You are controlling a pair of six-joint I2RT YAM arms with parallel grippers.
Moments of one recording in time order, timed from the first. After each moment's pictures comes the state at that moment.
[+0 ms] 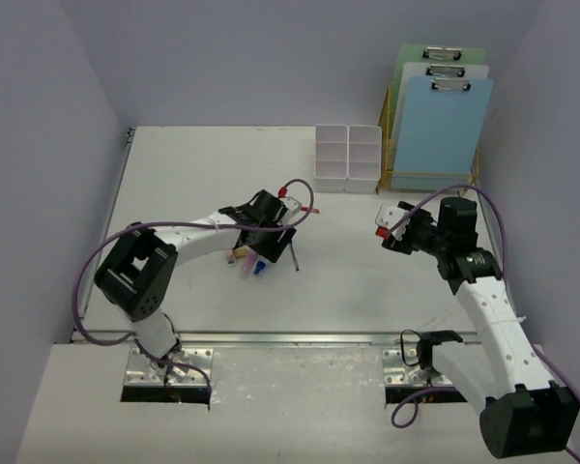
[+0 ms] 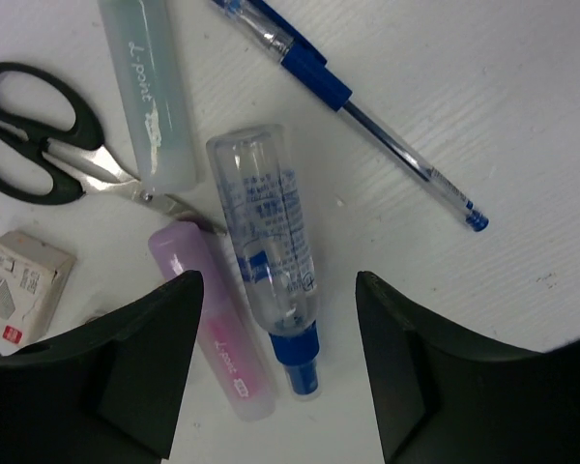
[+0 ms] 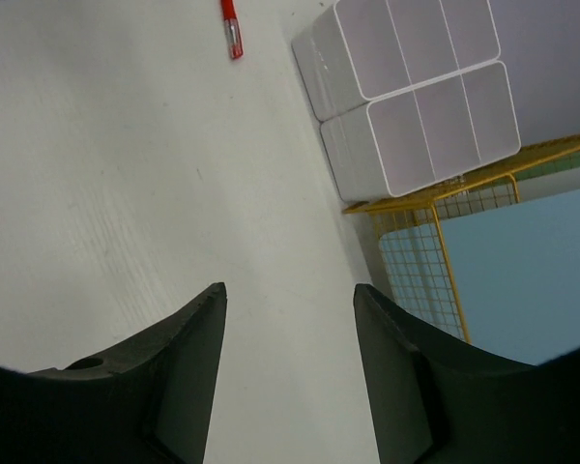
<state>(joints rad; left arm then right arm) -0.62 1.72 1.05 -0.39 -0.04 -0.01 0.09 0.87 0.68 -0.38 -0.51 -1.09</state>
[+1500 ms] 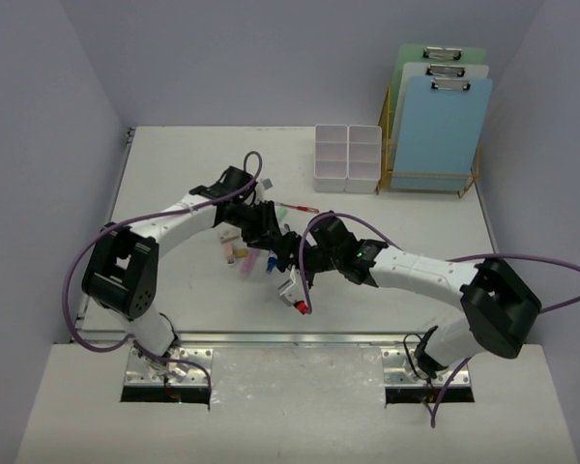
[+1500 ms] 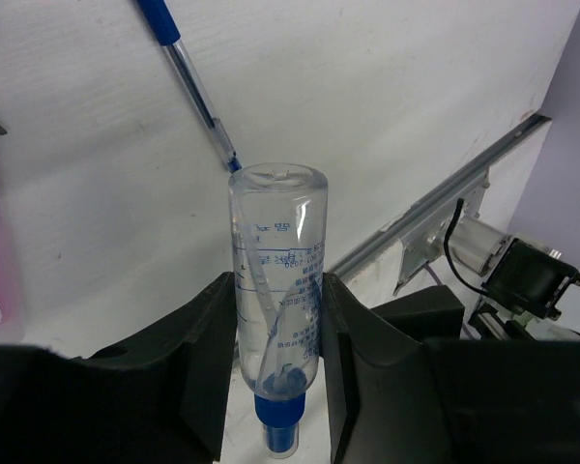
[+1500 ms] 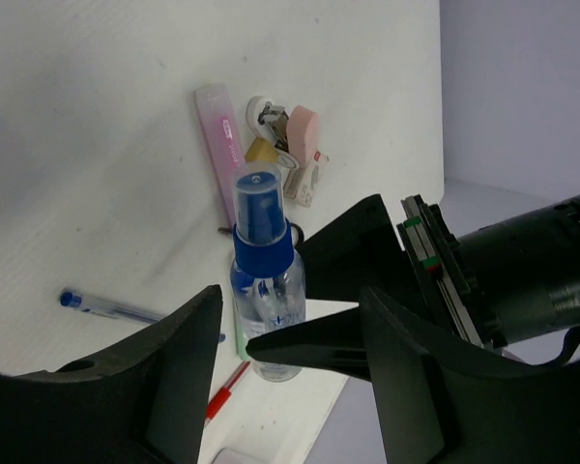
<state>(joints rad) -0.40 1.66 1.13 -0.55 0.58 -0.56 0.85 1.45 0.79 0.00 -0.45 -1.69</state>
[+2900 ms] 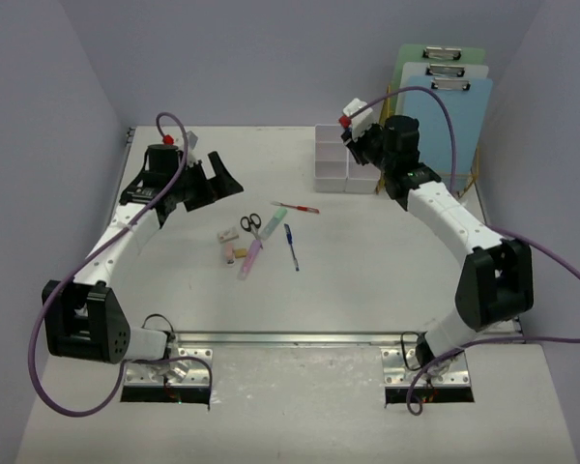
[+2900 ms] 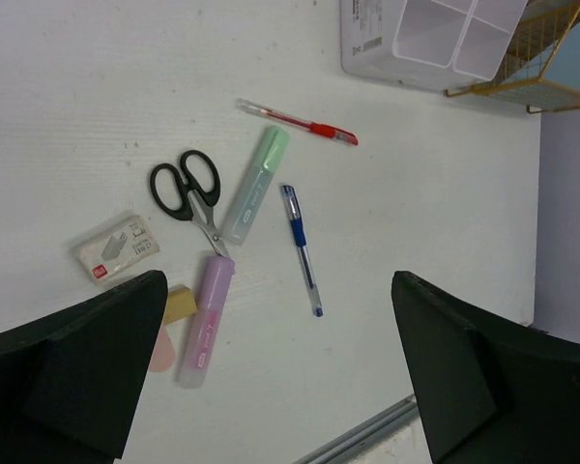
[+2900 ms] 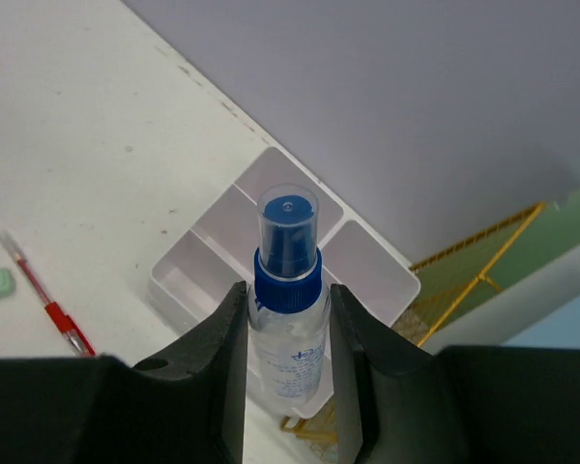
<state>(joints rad) -0.07 1.34 1.08 -0.39 0.38 -0.49 0.29 1.61 1.25 0.13 -0.14 -0.46</state>
